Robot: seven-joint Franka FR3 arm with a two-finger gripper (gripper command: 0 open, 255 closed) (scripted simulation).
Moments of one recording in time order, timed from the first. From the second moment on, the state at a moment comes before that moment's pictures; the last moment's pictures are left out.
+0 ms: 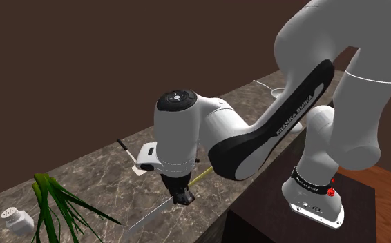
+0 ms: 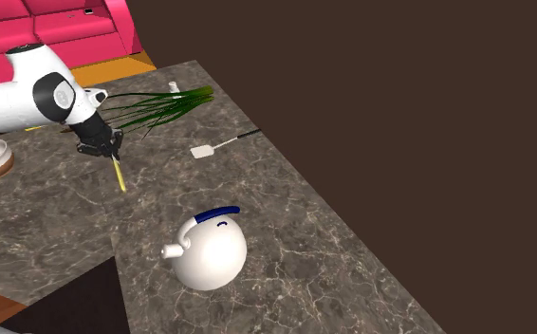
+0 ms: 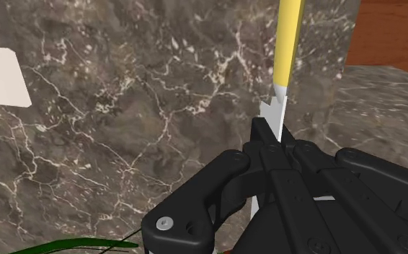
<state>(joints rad) 0.61 0.00 0.39 -2.29 -0.12 2.33 -0.36</state>
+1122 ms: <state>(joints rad) 0.62 0.15 0.37 -2.34 -0.24 2.51 -0.26</state>
